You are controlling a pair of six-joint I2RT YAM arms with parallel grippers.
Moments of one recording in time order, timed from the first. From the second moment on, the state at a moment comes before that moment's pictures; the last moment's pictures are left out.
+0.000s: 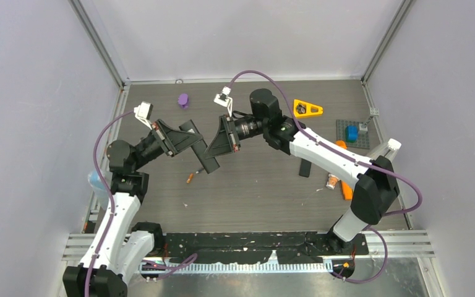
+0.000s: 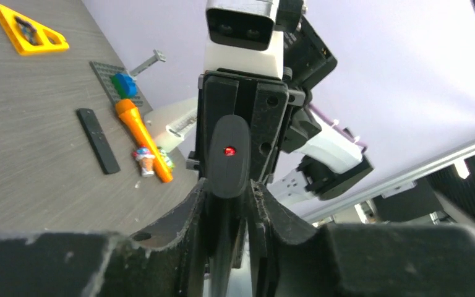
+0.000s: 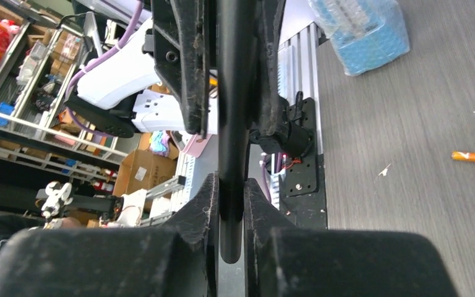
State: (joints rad) left arm -0.08 0.81 0.61 0.53 0.93 -1.28; right arm 0.78 1.61 1.38 0.03 -1.03 0.64
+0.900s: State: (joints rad) left arm -0.08 0.68 0.70 -0.46 0.39 -0.71; right arm 0.51 1.77 1.27 -0.55 0.27 0.32
